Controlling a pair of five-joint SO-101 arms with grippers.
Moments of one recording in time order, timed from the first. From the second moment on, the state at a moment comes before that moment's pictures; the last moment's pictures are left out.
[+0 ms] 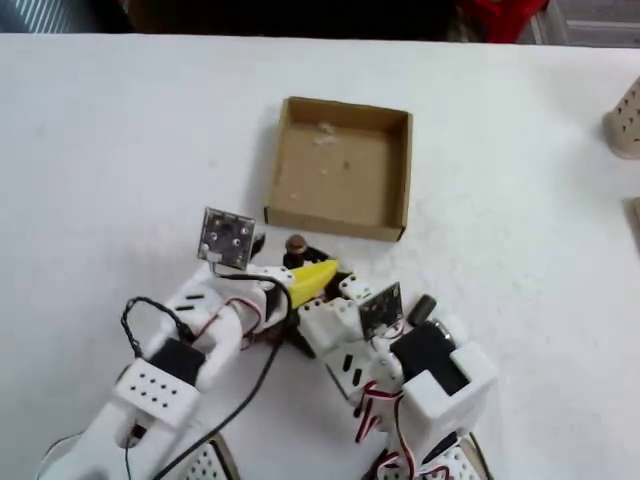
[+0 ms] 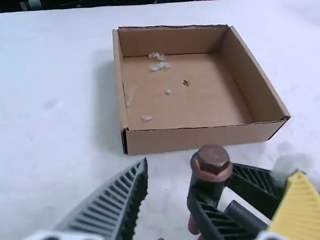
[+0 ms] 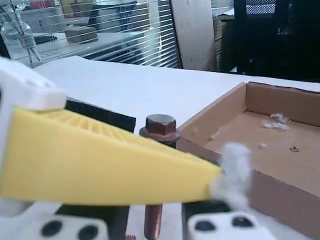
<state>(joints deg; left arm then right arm) 19.3 -58.8 85.5 12.4 8.5 -36.0 12.4 93.6 -93.6 -5.0</state>
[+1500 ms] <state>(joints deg) -3.0 -104.0 91.0 46.0 8.2 -34.6 12.4 93.6 -93.6 -5.0</state>
